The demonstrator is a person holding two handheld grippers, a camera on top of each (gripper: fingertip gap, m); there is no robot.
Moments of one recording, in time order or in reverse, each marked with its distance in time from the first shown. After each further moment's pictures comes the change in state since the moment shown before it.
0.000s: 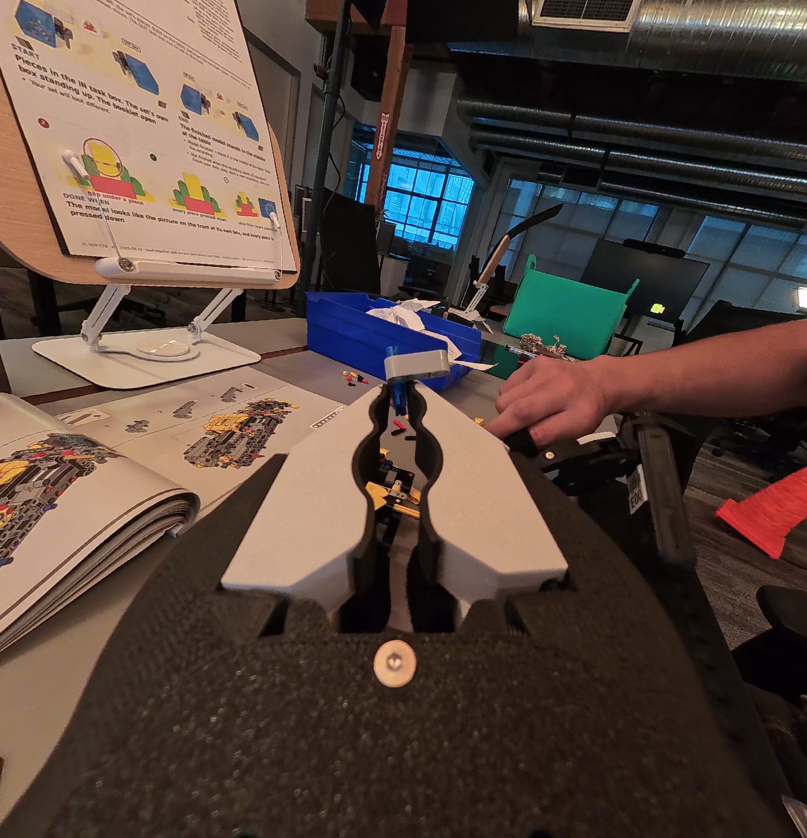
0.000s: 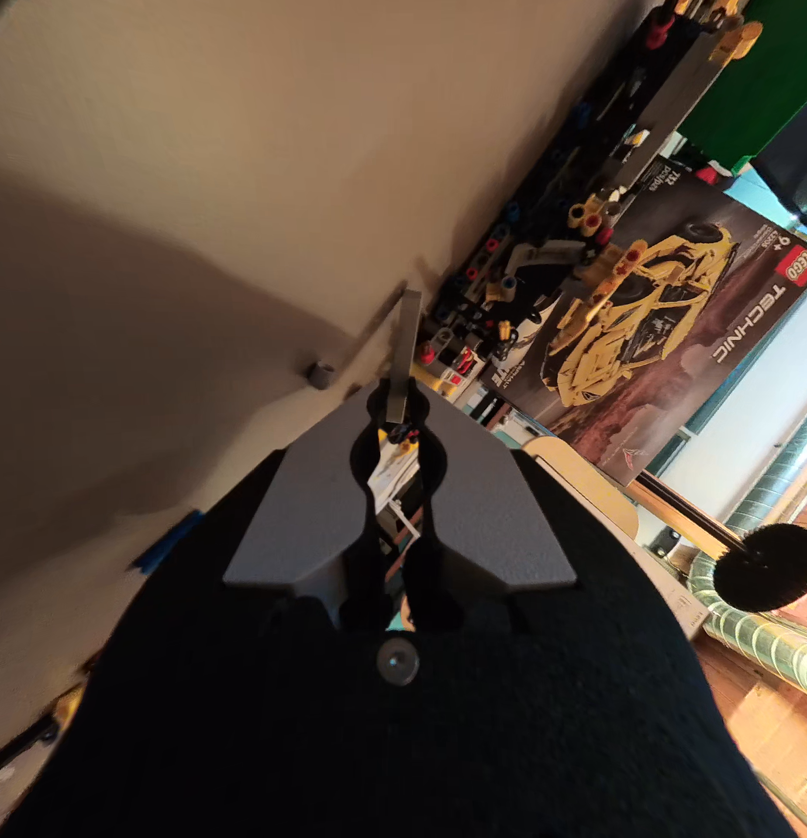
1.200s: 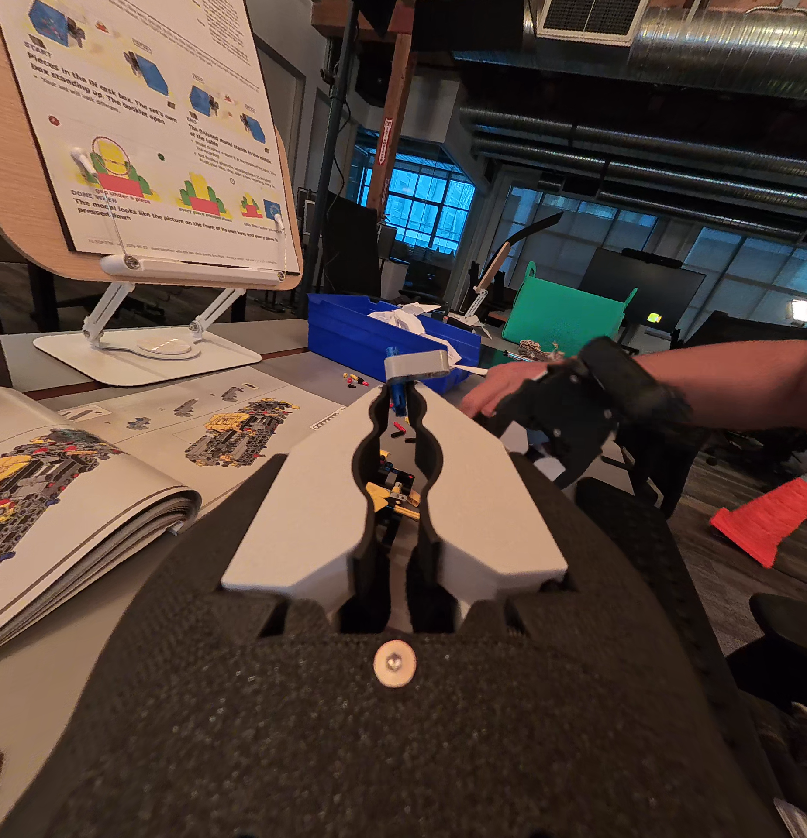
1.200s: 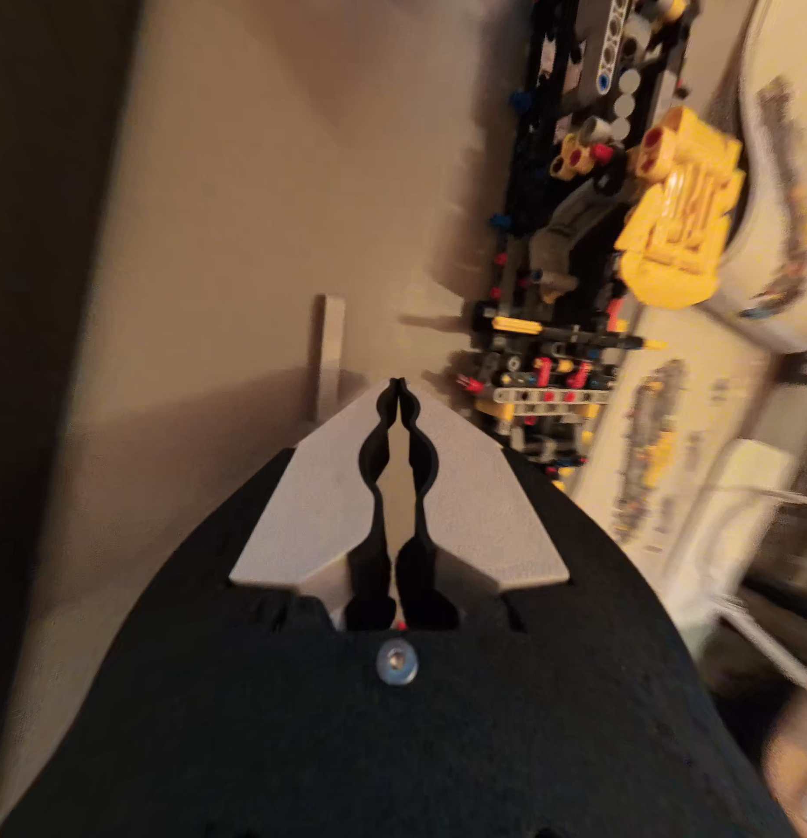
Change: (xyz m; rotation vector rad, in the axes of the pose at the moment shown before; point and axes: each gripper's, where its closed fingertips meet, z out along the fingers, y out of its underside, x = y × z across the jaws) left arm -0.003 -0.002 -0.002 0.009 -0.003 -0.021; right arm 0.000 -0.024 -0.010 0.275 -0.520 0.703
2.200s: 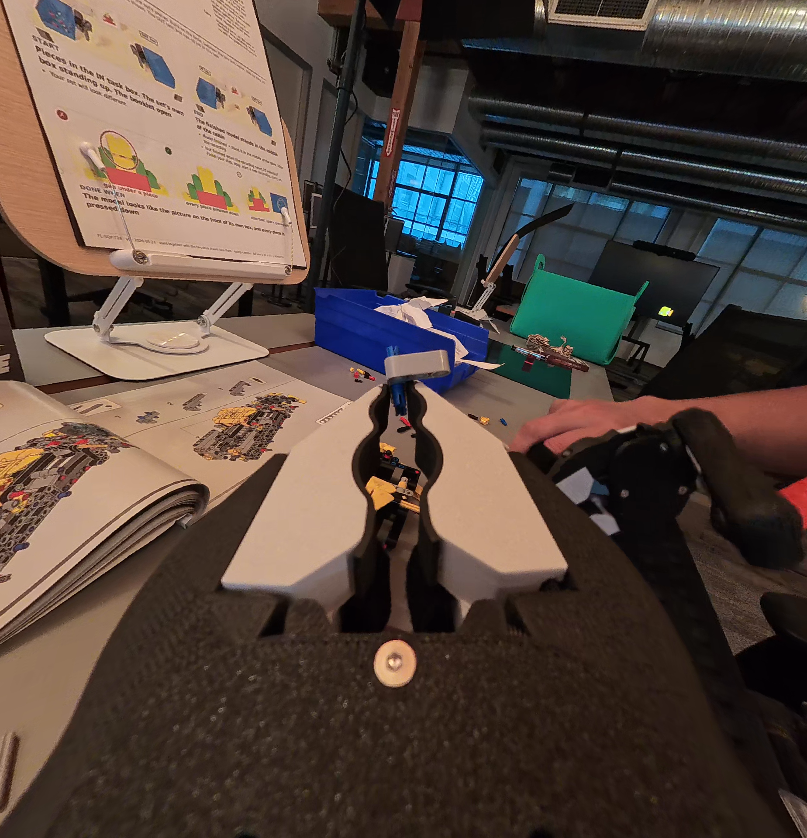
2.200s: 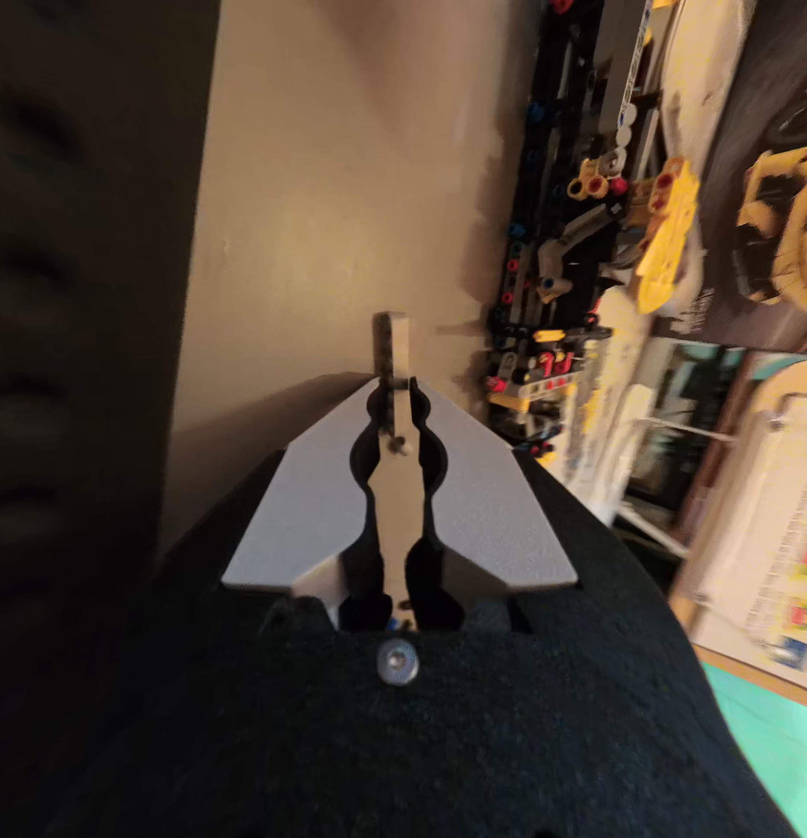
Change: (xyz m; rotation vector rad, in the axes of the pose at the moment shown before) left arm -0.003 0.002 0.000 -0.015 -0.018 0.006; right arm -0.024 -0.008 0.002 -0.123 0.296 -0.044
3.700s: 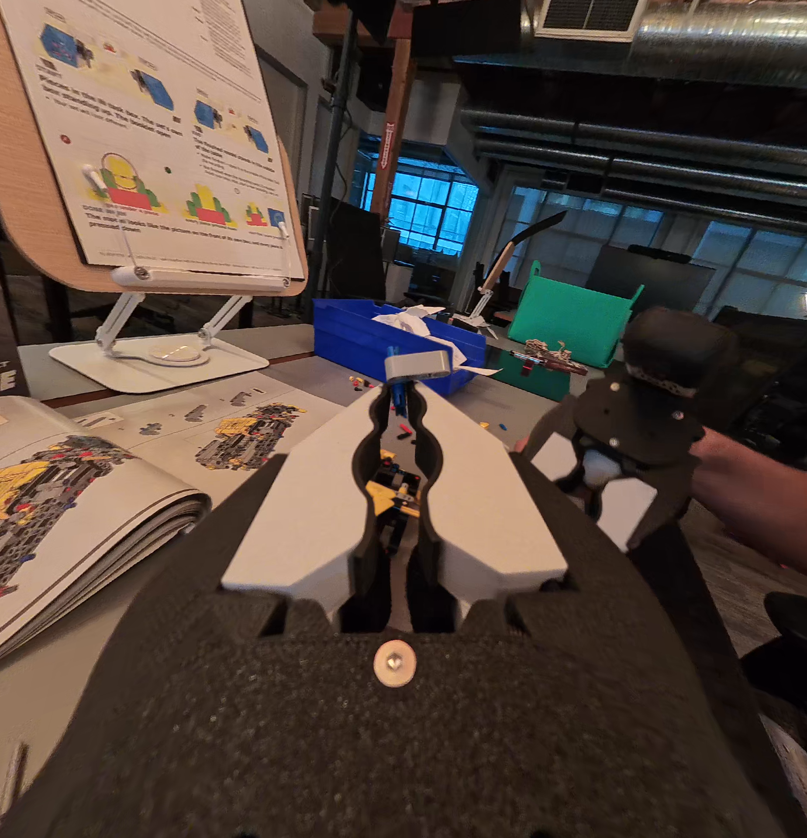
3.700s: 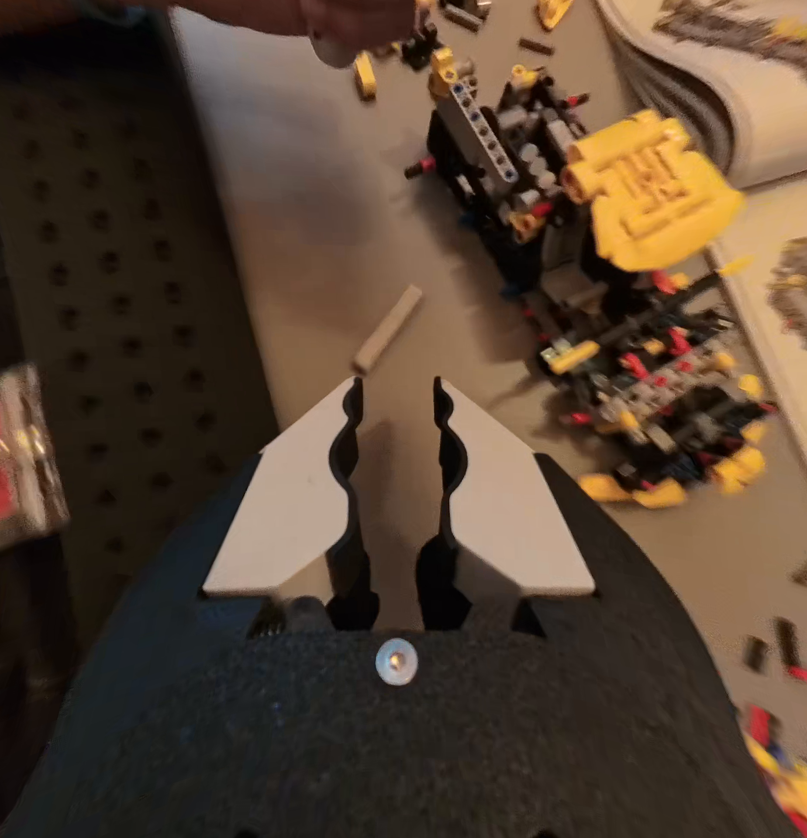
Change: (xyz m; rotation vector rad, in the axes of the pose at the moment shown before) left arm 0.003 -0.004 -0.002 0.022 0.013 0.021; right arm 0.015 -0.057 -0.018 0.239 -0.352 0.786
